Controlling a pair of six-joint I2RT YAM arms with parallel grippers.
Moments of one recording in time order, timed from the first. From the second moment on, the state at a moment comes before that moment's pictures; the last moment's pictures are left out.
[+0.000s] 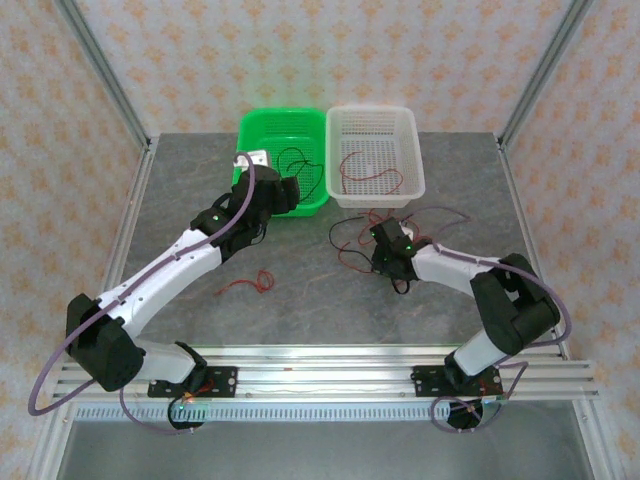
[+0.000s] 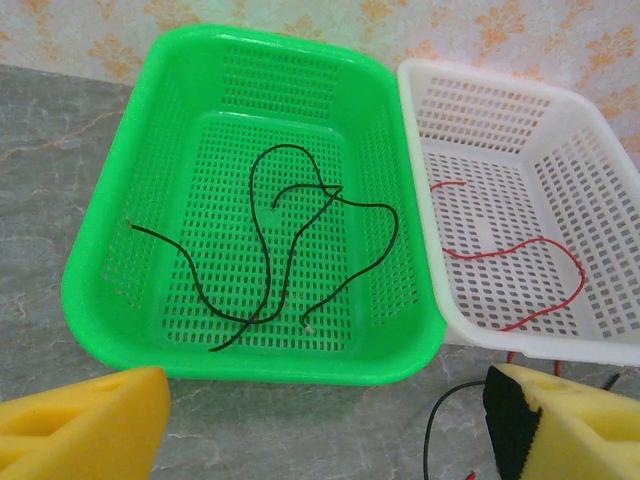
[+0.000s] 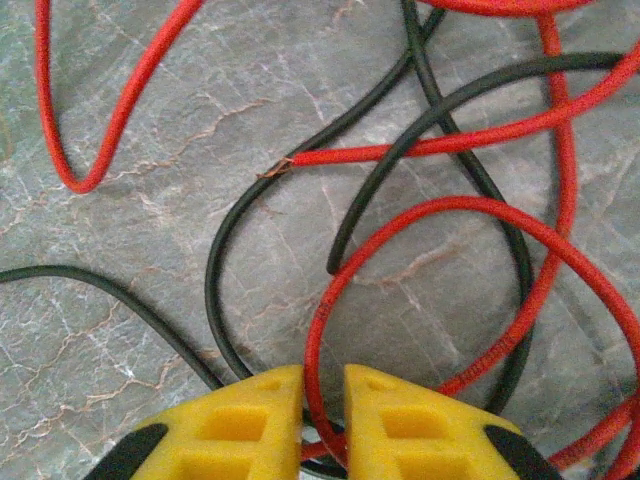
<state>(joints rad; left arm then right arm) -0.56 1.35 1.19 -0.40 -0.44 -0.53 0.53 1.55 0.77 -0.35 0.14 0.79</state>
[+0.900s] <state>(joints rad) -0.68 1.25 1.07 -0.33 -0.43 -0.54 0.53 1.10 0.89 -0.46 0.06 0.79</state>
